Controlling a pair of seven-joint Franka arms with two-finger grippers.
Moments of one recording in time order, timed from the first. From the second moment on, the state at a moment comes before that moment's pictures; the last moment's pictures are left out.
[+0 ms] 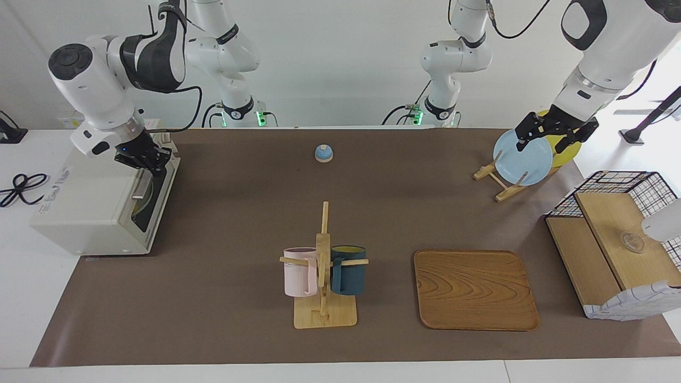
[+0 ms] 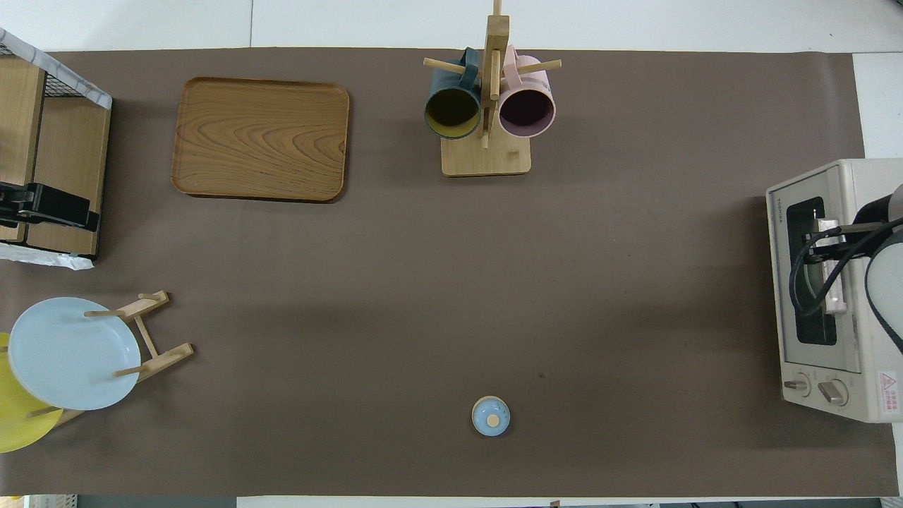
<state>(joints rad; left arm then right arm) -0.03 0.00 0.00 -1.58 -0.02 1.54 0.12 -0.10 -0.05 -0.04 -1.94 -0.09 1.81 -0.16</state>
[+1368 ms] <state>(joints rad) -0.03 0.00 0.00 -1.58 -0.02 1.54 0.11 -0.14 -0.05 -0.03 -2.02 -0.12 1.92 -0.16</state>
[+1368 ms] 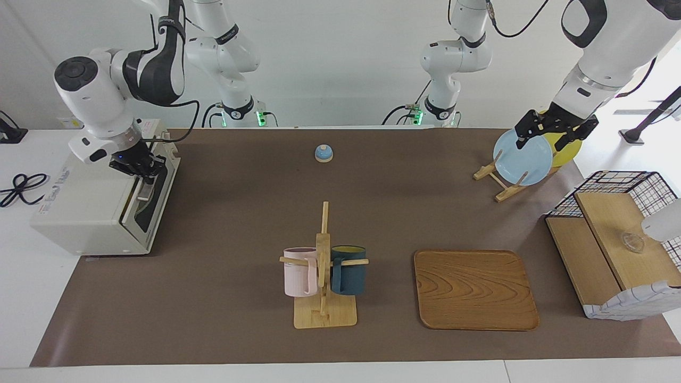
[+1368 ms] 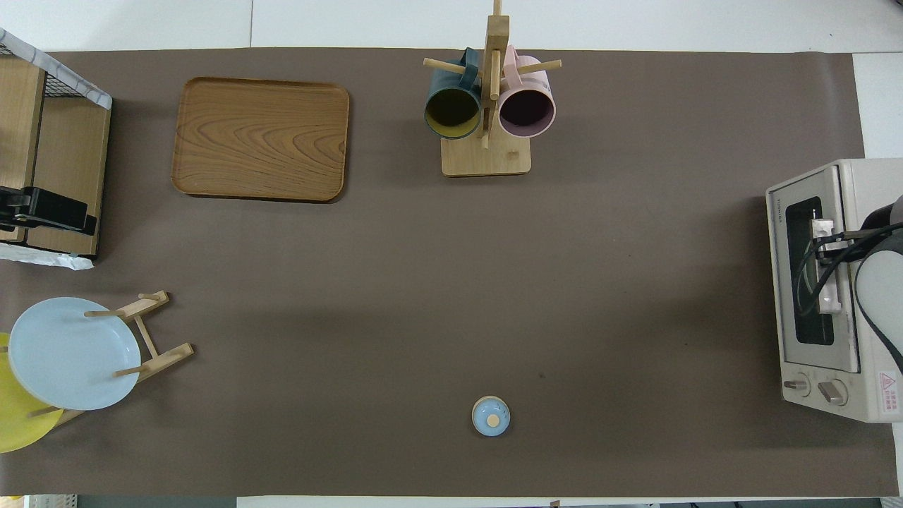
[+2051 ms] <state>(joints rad) -0.03 0.00 0.01 -1.58 -0.02 1.54 0.11 -0.03 0.01 0.00 -2.17 -0.02 2.15 -0.05</state>
